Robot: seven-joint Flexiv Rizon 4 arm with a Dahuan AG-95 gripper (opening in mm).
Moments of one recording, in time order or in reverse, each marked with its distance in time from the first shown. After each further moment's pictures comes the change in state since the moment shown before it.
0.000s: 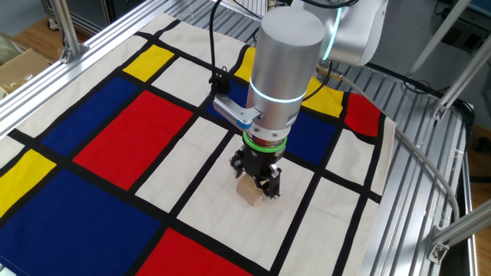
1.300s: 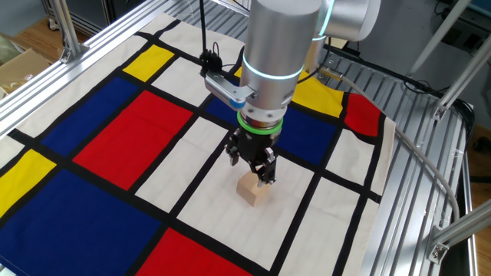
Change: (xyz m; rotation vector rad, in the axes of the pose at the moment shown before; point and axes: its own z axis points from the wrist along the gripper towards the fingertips) arm -0.005 -0.018 -0.046 0.010 0.014 -0.010
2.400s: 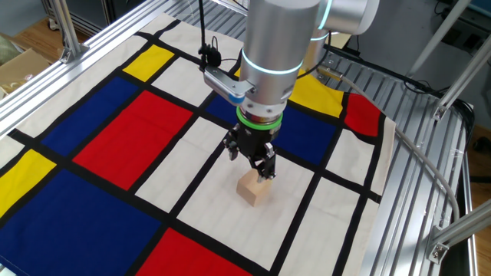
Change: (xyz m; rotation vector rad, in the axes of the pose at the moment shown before) arm 0.002 -0.009 -0.009 0.017 0.028 -0.022
